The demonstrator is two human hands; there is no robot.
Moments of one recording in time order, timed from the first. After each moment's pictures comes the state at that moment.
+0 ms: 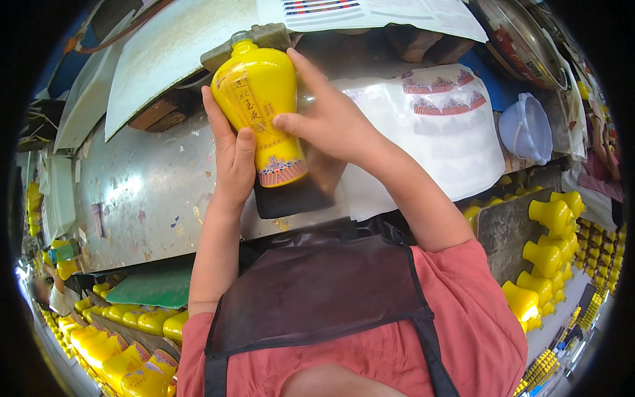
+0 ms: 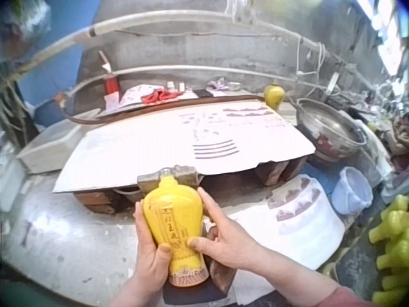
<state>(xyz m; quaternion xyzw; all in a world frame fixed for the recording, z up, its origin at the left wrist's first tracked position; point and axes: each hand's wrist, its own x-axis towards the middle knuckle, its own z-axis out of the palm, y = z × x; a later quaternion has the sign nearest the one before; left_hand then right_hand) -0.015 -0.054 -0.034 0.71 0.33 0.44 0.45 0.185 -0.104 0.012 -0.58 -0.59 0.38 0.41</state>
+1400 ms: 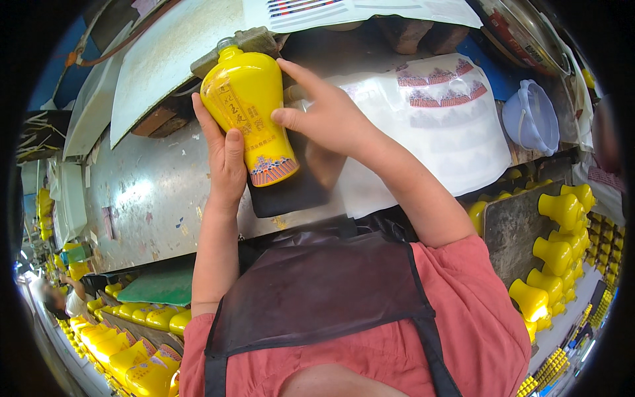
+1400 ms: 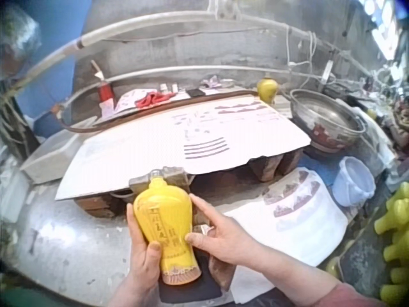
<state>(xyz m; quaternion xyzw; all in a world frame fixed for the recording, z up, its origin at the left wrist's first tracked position) -0.016 -0.053 -0.037 0.70 0.32 0.45 0.45 0.197 -0.104 0.003 -0.57 -0.55 0.42 0.45</state>
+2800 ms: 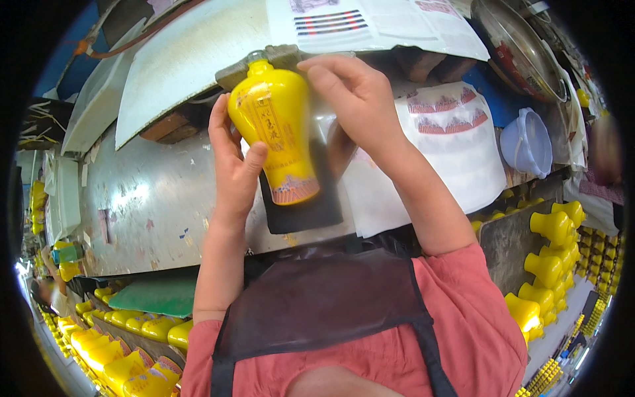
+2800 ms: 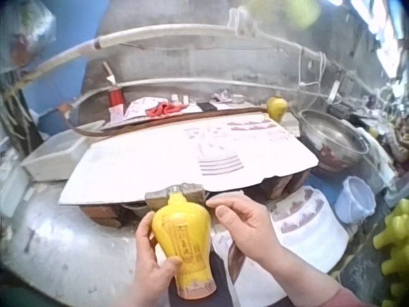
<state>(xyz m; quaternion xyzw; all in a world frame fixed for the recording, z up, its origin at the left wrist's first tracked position) -0.016 -0.044 -0.015 0.66 0.31 0.48 0.49 0.199 -0.078 0.042 -0.56 -0.55 0.26 0.56</state>
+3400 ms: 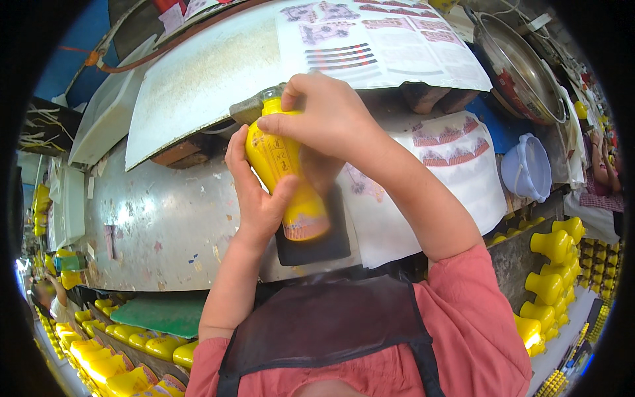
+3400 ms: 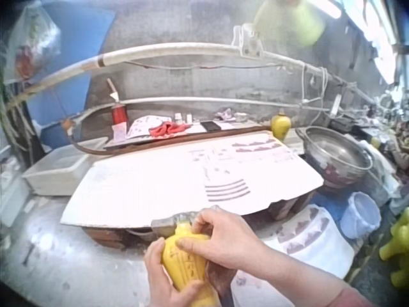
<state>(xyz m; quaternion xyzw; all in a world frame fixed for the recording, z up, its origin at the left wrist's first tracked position) -0.005 -0.040 -0.019 0.75 0.37 0.46 0.30 0.189 -0.024 0.069 -0.62 -0.64 0.25 0.36</state>
